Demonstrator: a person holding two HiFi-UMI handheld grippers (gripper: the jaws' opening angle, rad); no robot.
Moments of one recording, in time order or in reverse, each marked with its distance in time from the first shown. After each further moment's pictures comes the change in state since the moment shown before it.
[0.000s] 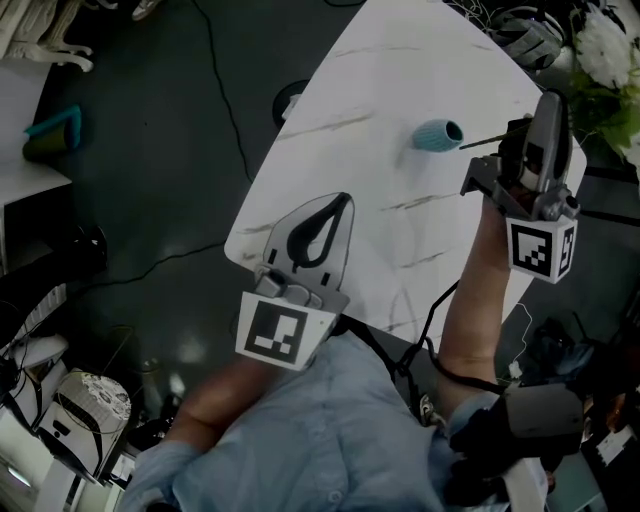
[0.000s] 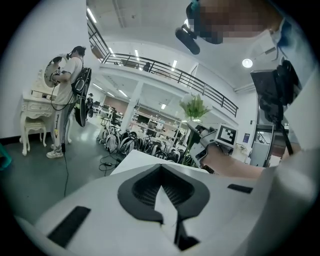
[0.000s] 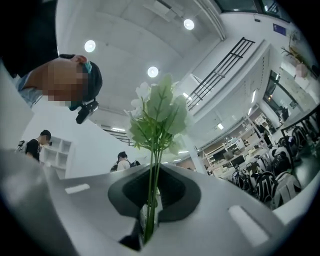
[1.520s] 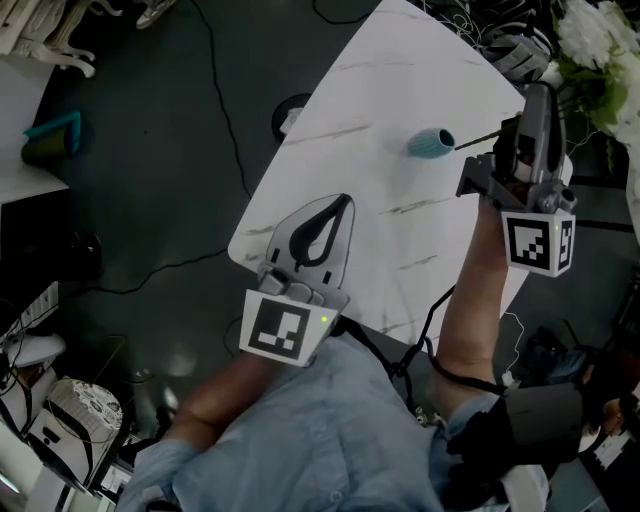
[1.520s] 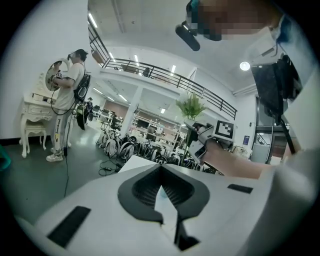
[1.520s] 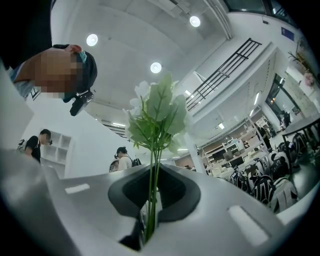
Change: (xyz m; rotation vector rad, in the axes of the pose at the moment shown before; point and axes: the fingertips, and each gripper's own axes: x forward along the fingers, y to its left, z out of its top) left arm -0.016 -0.006 0.018 0.007 -0.060 -0.004; right arm 0.018 0.025 0.022 -0.037 0.043 -0.006
